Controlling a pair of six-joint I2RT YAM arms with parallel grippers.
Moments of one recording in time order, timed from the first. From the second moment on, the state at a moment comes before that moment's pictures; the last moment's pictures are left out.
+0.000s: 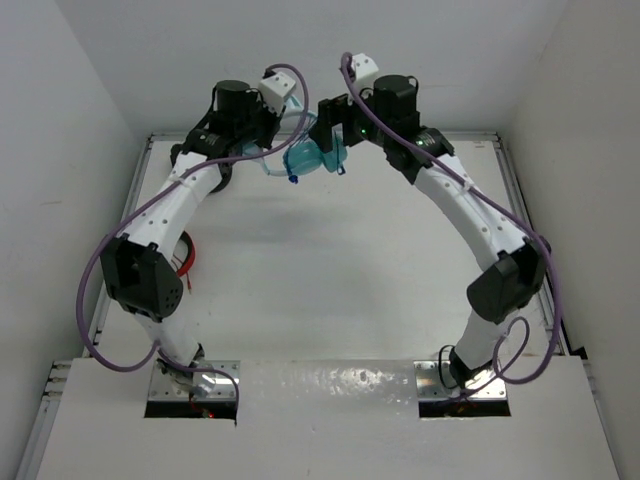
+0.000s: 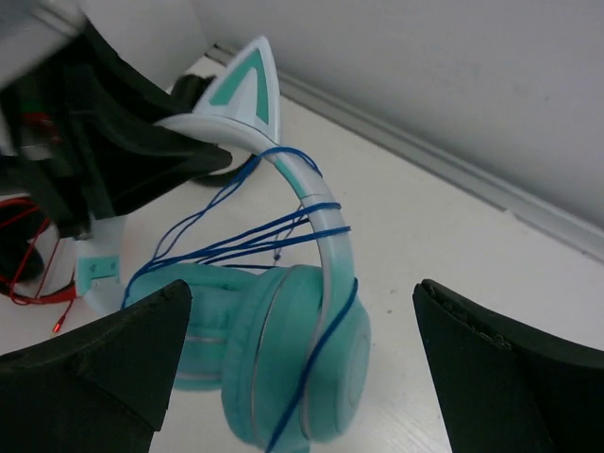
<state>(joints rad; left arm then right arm) -0.31 1.72 1.74 -0.41 0.15 0.32 0.49 1.74 1.83 -0.33 -0.17 0.05</state>
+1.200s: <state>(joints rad) -0.37 1.75 1.69 -0.40 0.28 0.22 0.44 1.69 1.44 -0.29 -0.05 0.36</state>
